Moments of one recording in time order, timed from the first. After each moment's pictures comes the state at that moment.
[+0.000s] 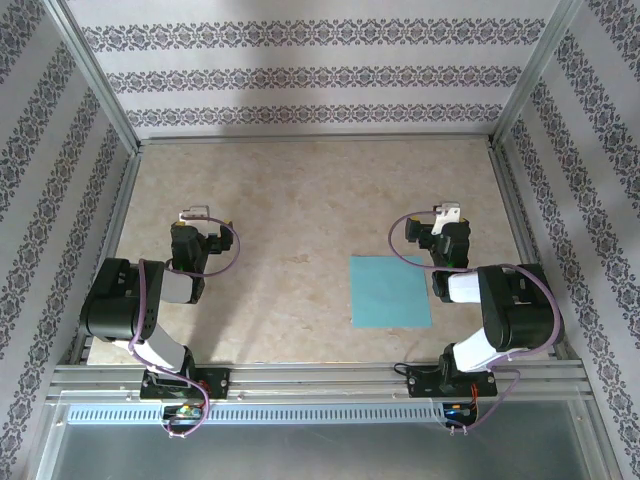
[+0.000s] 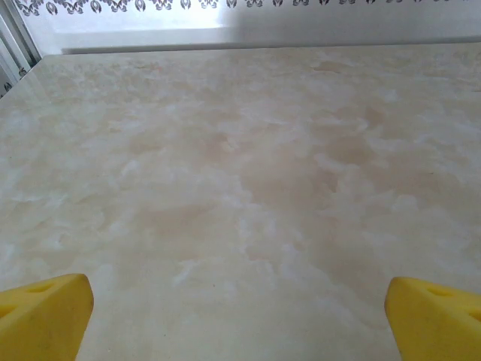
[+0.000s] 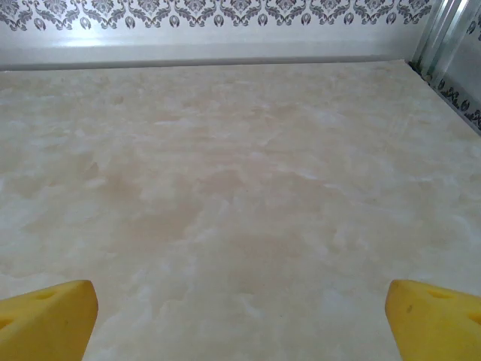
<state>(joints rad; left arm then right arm) -0.01 1.60 0.37 0.89 -0.10 -0.01 0.02 1.53 0.36 0.85 0.07 0.05</state>
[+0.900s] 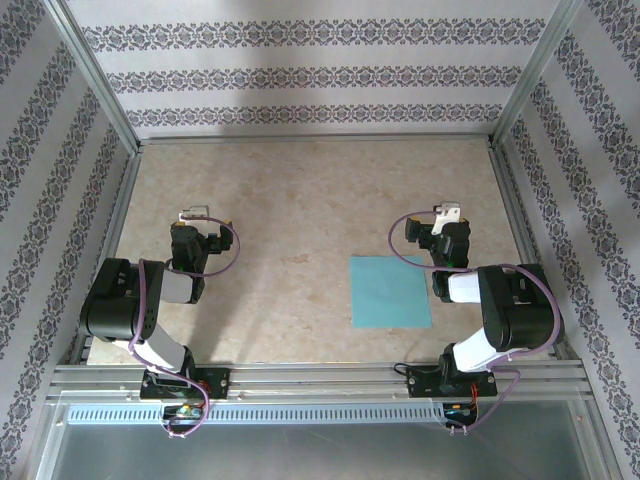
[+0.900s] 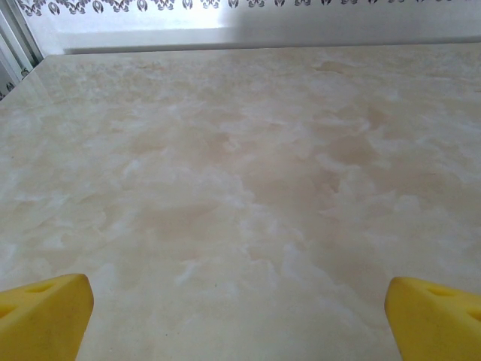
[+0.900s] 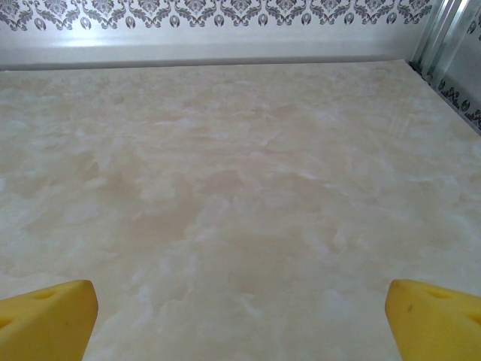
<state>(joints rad) -0.01 1.60 0.37 0.89 -0.10 -0.01 0.02 1.53 0.36 0.85 0.07 0.05</state>
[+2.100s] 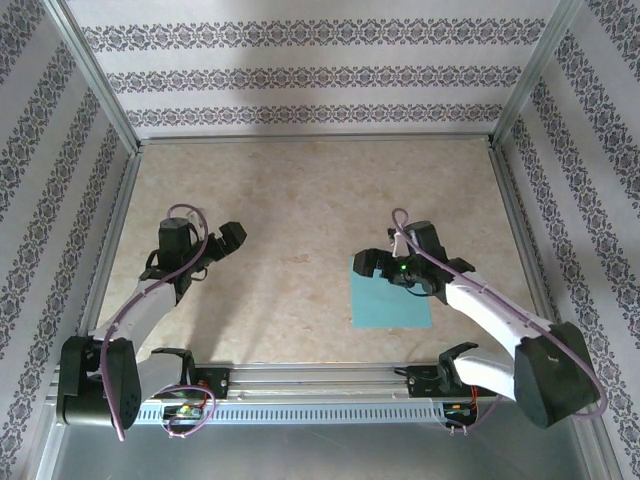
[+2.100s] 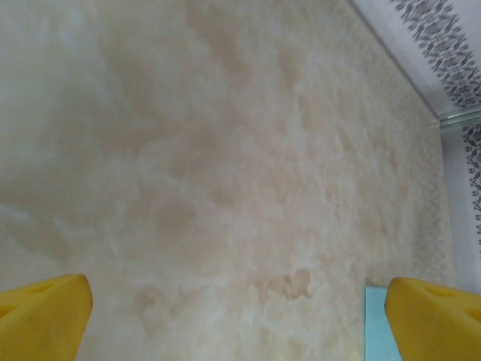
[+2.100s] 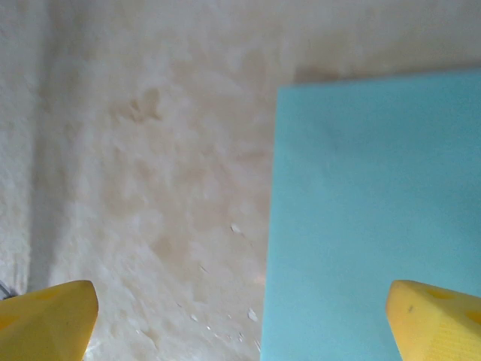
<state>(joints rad) -0.02 1.15 0.47 0.02 0.43 -0.69 0.39 1.19 0.57 -0.31 -0.45 0.62</state>
